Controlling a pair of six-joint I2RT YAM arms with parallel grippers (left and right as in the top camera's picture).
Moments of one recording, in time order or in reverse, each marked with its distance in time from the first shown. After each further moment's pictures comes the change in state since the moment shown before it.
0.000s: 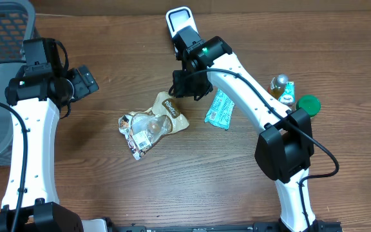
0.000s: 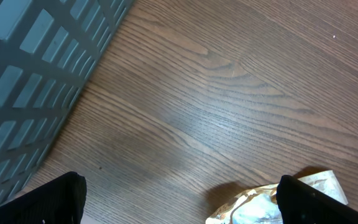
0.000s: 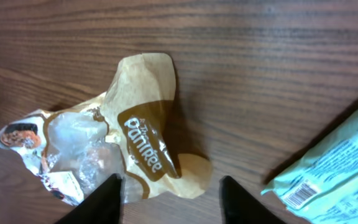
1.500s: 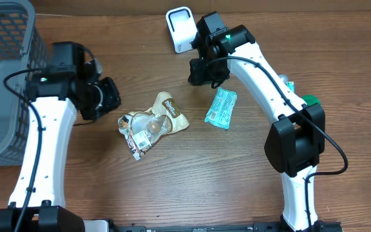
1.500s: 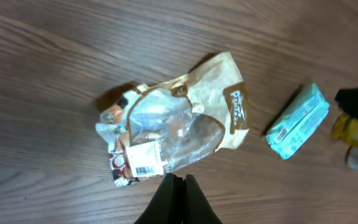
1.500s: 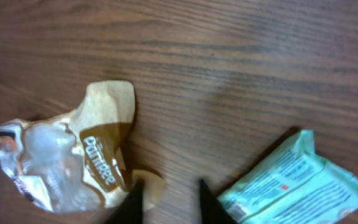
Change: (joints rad) left arm -0.153 0.000 0.000 -0.171 0.351 -0.070; right arm -0.129 0.000 0.014 0.016 -0.045 -0.183
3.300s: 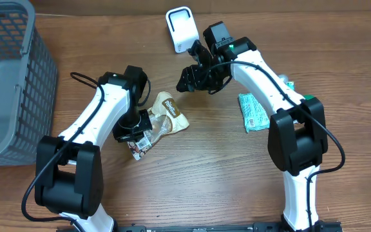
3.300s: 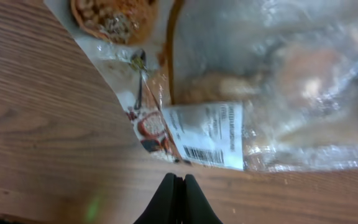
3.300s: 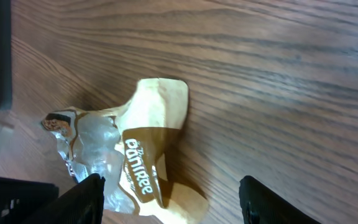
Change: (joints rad) left arm -0.249 0.291 -0.131 -0.071 -0.264 -0.142; right arm -0.031 -0.005 -0.195 0.236 -0.301 -0.051
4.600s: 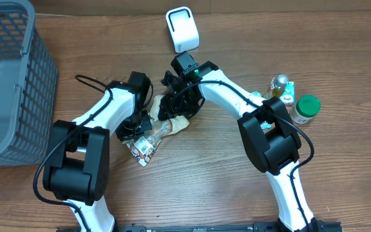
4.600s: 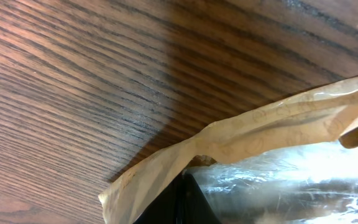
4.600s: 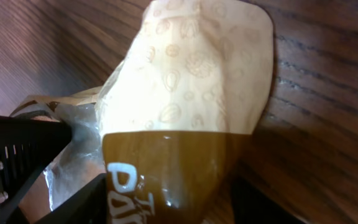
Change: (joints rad) left arm 0.000 0.104 -0.078 0.243 -0.123 -0.023; right arm 0.169 0.120 -0.067 0.072 -0.005 0.003
